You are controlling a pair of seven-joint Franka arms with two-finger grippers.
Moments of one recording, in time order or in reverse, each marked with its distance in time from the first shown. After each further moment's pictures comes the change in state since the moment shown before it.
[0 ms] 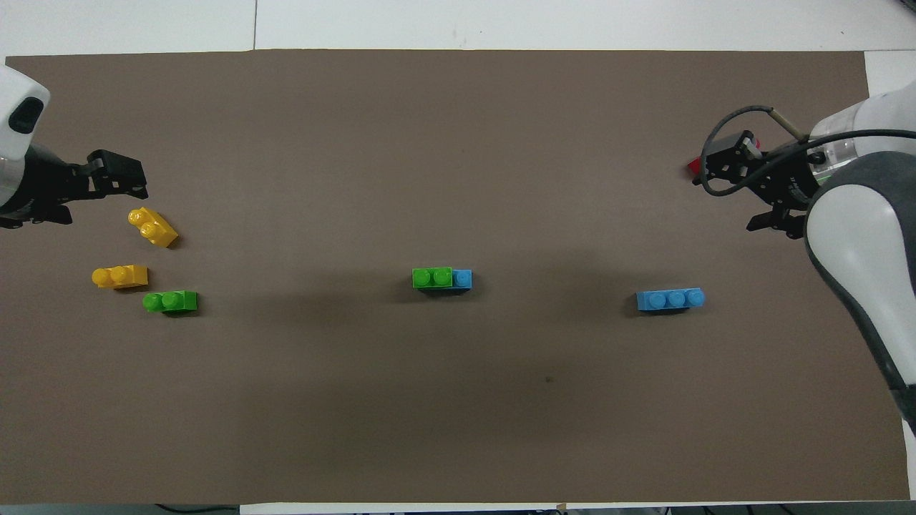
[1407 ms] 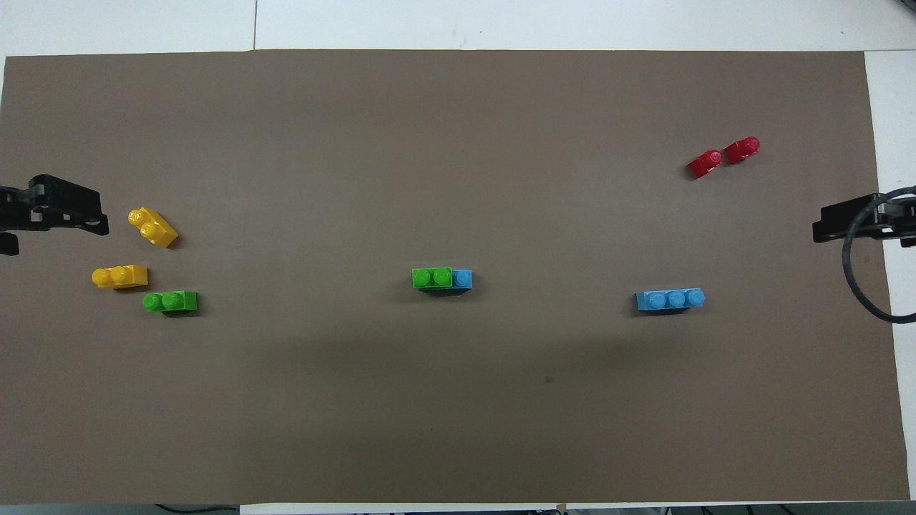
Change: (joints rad) left arm -0.251 -0.010 0.220 0.085 -0.014 -0.181 0.003; right arm -0.048 -0.044 -0.003 -0.002 -0.063 -0.034 -0.193
